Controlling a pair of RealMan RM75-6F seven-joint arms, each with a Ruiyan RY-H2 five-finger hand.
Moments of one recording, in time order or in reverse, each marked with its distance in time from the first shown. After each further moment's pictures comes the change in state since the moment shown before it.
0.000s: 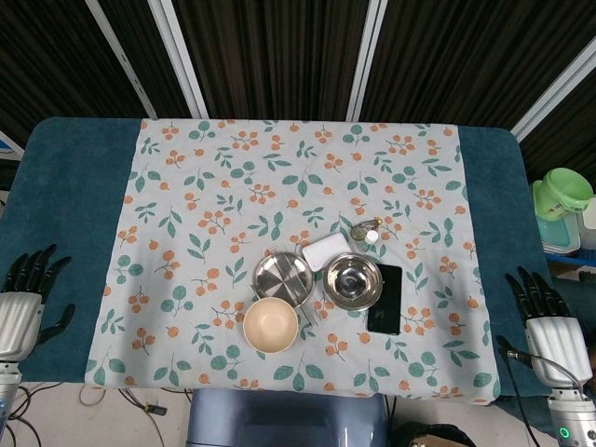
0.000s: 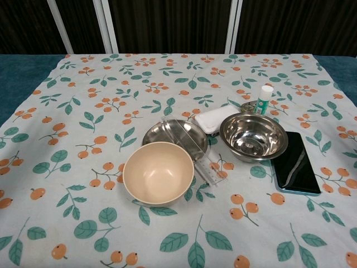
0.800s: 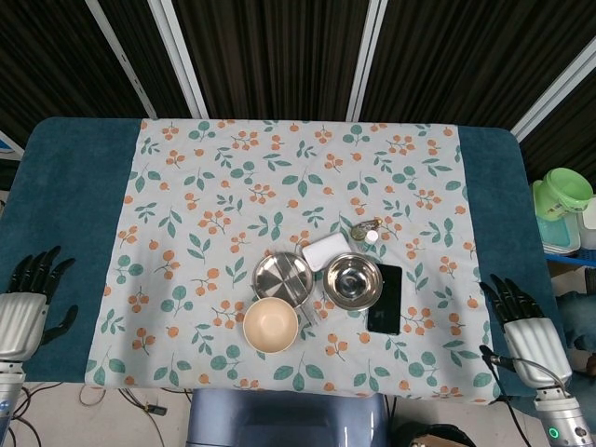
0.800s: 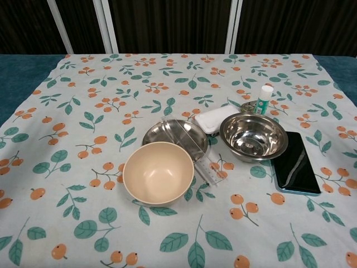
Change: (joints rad) left arm -0.004 -0.007 0.002 -0.006 -0.011 -0.016 0.018; right arm 0.038 0.025 -0.045 -0.034 -0.050 -0.087 0.022
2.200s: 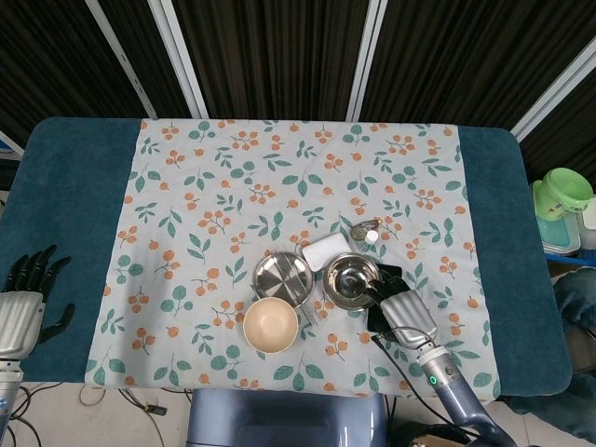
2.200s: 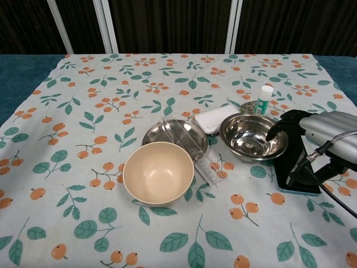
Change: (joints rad) left arm 0.000 0.008 -0.008 -0.016 -0.033 -0.013 0.005; right arm 0.297 -0.368 0.068 0.039 0.150 -0.372 -0.256
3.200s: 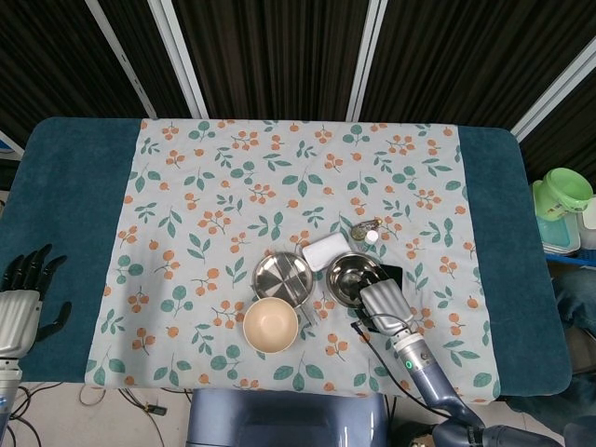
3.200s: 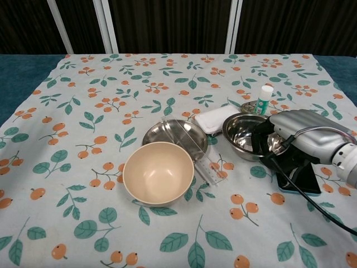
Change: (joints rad) left arm 0.002 0.002 -0.009 -0.014 -0.031 -0.009 0.016; right arm 0.078 -0.142 0.024 0.139 0.048 0.001 0.043
